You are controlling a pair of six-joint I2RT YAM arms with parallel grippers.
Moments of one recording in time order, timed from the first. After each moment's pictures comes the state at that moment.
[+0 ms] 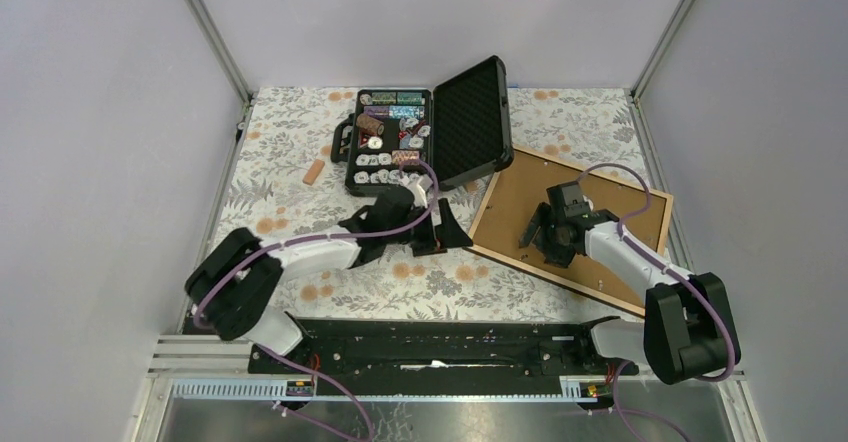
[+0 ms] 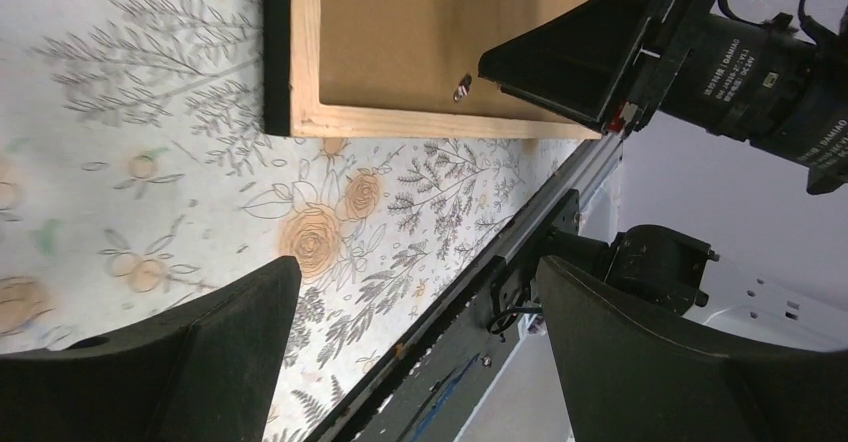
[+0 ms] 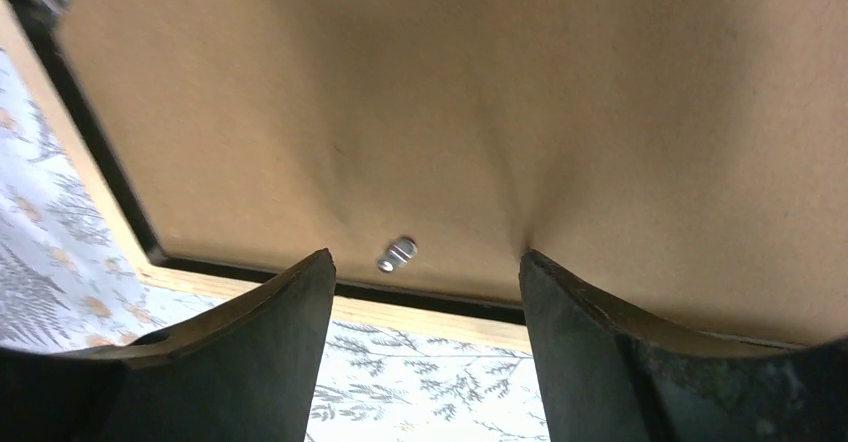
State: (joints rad) left arm -0.76 1.47 0.72 0.19 0.37 -0.94; right arm 0.26 1.26 0.65 -0.53 0.01 0.78
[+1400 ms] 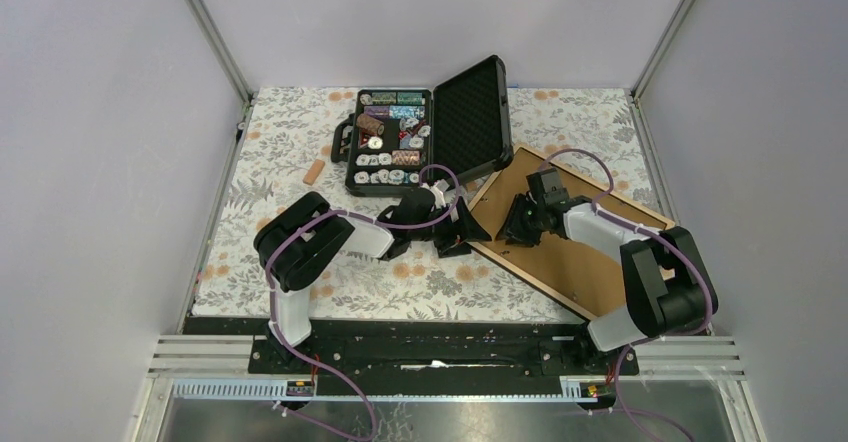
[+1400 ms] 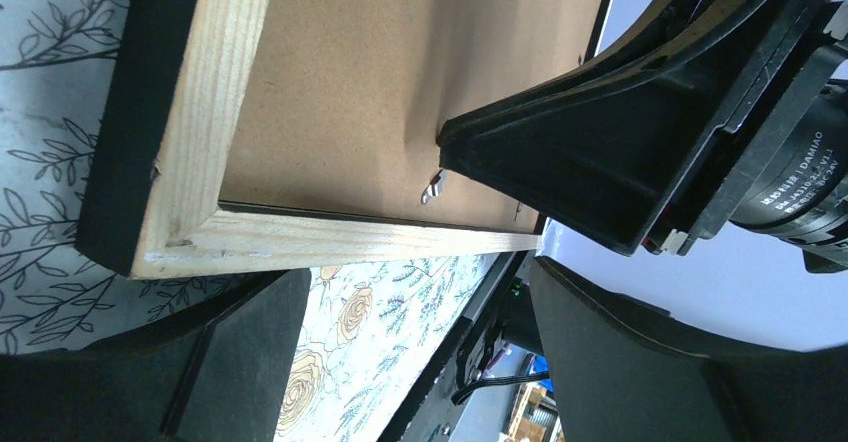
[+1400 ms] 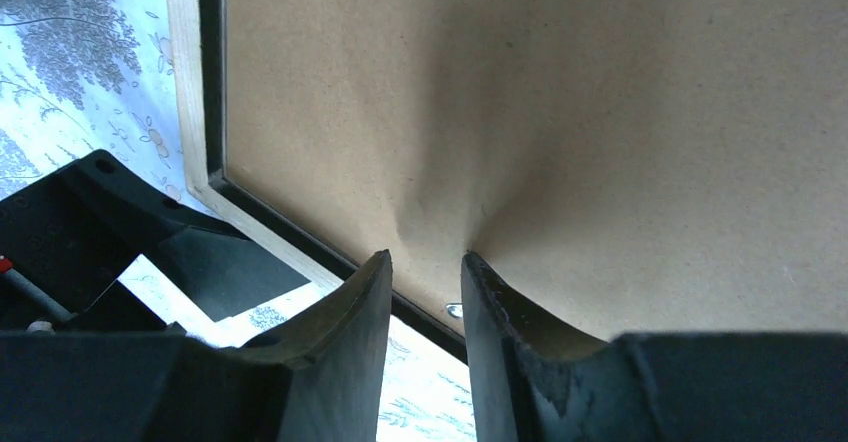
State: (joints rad) left arm -0.77 1.91 0.82 0.56 0.45 -1.17; right arm 0.33 1.49 0.73 -0.32 -0.21 0.71
